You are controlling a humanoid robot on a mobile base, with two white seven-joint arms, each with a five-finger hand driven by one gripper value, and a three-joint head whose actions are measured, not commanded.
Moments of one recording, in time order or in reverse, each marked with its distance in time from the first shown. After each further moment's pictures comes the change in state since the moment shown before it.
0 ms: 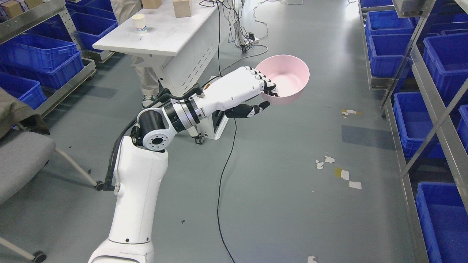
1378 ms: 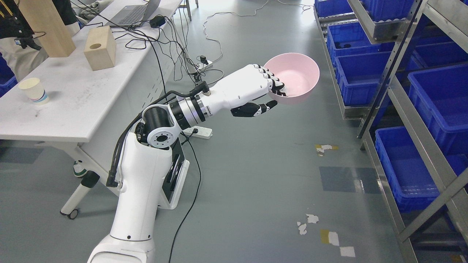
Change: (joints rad) left arm -0.023 0.000 -0.041 -0.004 0.004 0.000 0.014; right arm 0.000 0.000 0.000 0.000 0.000 0.000 -0.003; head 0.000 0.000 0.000
